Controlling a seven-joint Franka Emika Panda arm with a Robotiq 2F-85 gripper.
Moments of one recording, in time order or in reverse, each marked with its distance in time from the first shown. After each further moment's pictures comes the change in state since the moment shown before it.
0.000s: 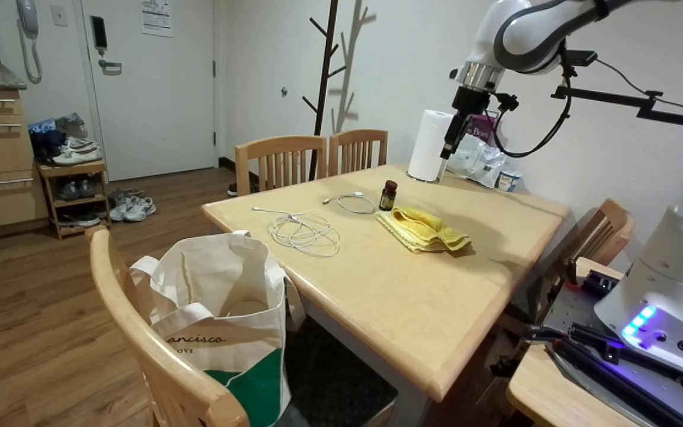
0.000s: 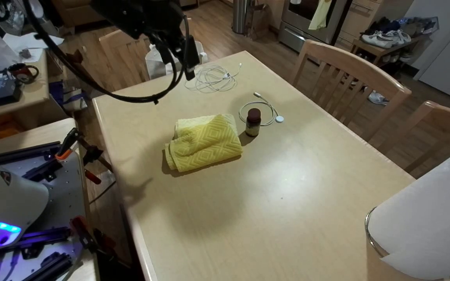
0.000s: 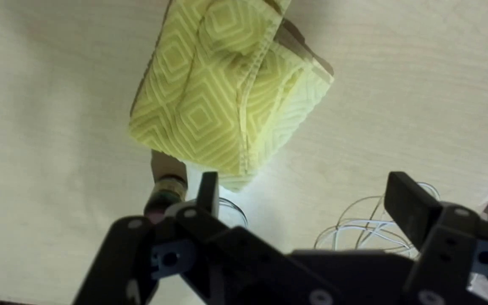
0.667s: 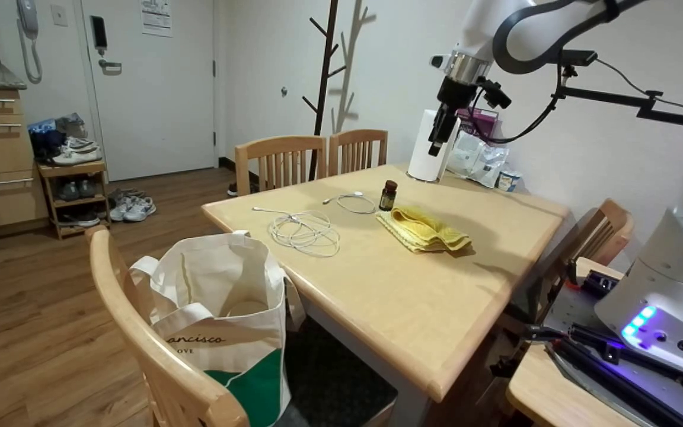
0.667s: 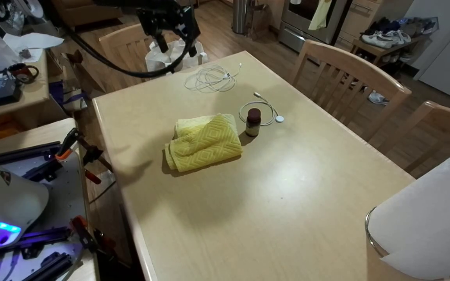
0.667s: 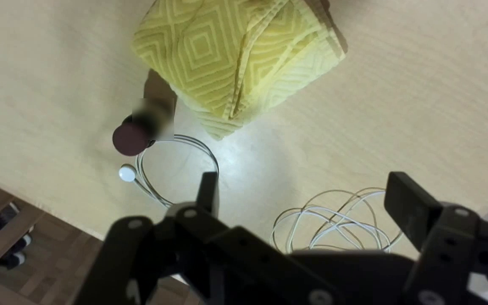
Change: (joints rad) arm 0.045 0.010 0.090 0.035 -0.180 0.050 -0.036
